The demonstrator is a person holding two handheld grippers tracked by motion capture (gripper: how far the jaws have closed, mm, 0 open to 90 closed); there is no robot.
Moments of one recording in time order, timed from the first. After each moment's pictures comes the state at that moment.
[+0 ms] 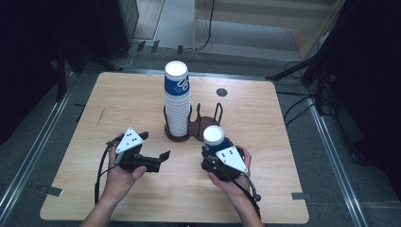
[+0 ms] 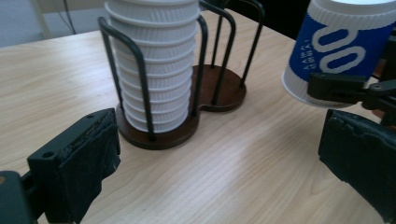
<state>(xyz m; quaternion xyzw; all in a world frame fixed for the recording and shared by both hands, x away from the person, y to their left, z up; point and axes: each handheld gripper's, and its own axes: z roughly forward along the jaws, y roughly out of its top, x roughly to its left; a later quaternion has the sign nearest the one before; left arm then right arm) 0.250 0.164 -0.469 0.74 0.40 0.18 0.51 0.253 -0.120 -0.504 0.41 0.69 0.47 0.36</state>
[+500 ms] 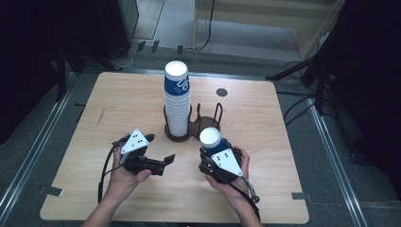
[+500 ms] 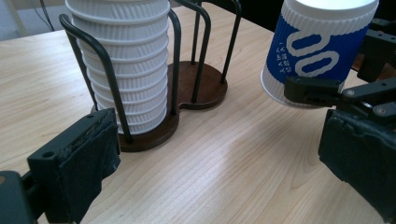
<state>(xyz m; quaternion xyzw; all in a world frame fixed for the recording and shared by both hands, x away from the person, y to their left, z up) 0.249 0.153 -0.469 0.75 0.38 0.17 0.51 0.247 -0.112 -0.506 0.39 0.70 0.45 0.39</state>
